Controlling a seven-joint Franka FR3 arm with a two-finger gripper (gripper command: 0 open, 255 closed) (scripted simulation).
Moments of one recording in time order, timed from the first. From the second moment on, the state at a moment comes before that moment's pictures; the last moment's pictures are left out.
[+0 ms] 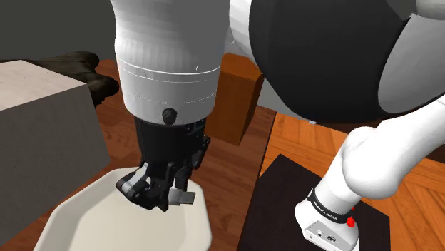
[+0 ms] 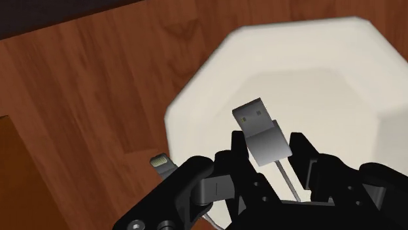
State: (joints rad) arm 0.10 -0.23 0.87 -2.00 0.16 1.86 0.83
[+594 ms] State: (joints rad) arm 0.11 0.05 0.99 -1.87 -0.07 1.91 1.05
